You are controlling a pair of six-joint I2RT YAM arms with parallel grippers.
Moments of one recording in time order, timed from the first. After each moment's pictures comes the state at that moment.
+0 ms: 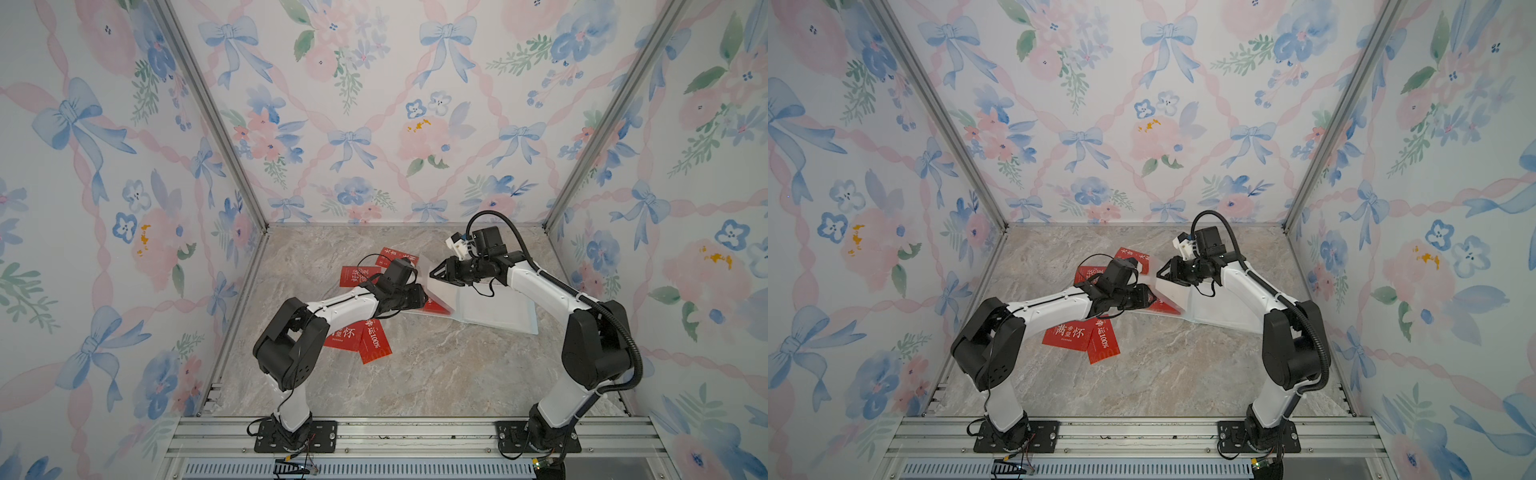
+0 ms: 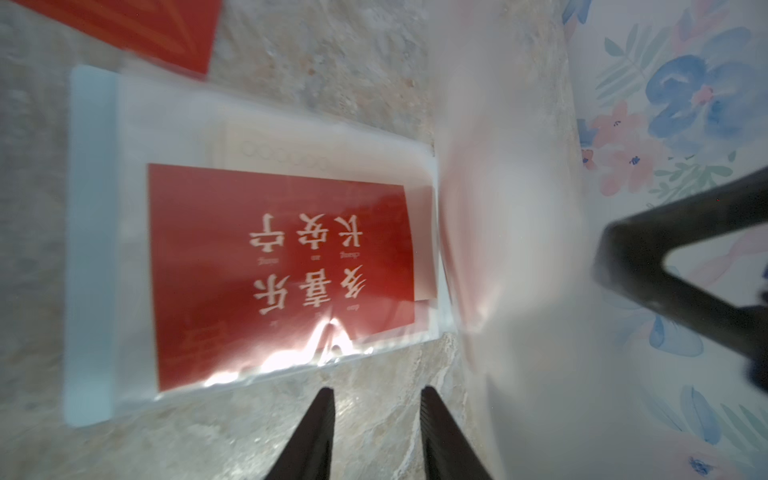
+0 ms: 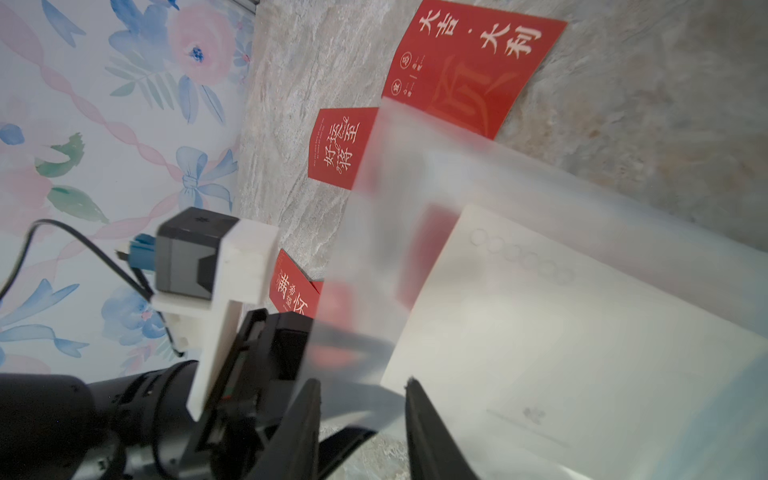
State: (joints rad) left arm -0.65 1.75 1.13 -0.15 0.20 -0.70; right arm 0.34 1.75 1.34 -0.49 -0.65 0.44
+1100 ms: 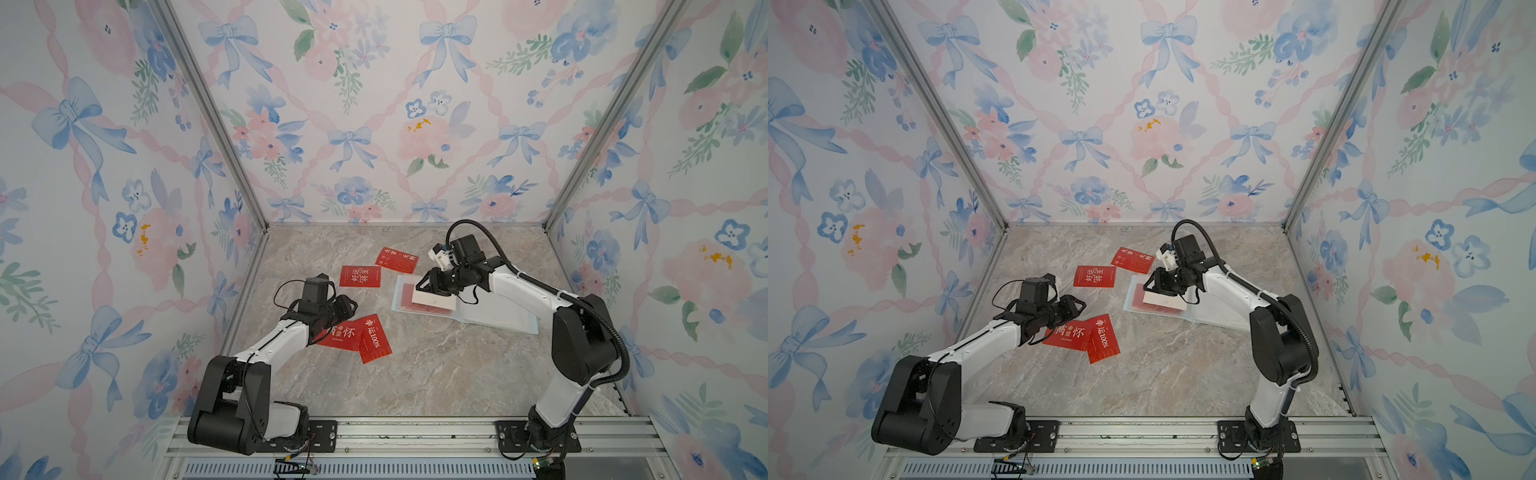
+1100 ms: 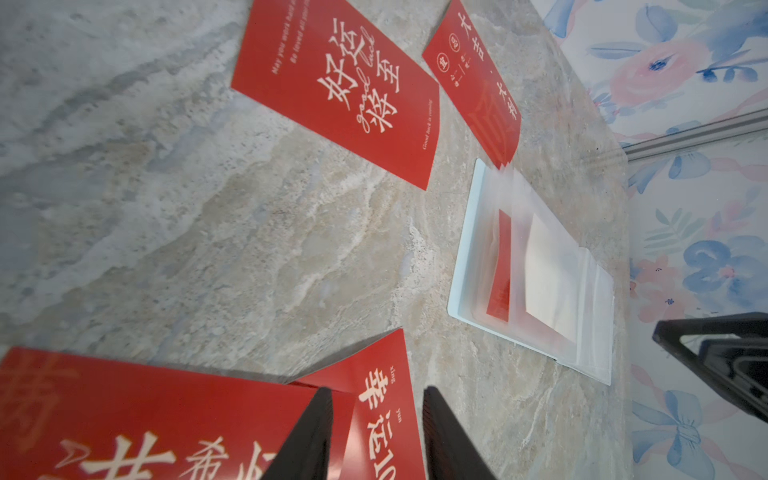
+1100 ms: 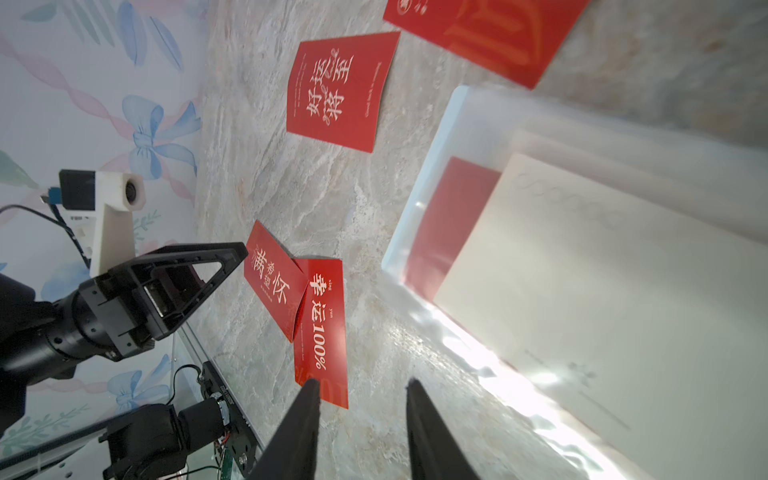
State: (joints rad) left arm -0.16 1.32 0.61 -0.09 0.33 -0.64; right arm 0.50 1.81 1.33 -0.49 -0.56 0.46
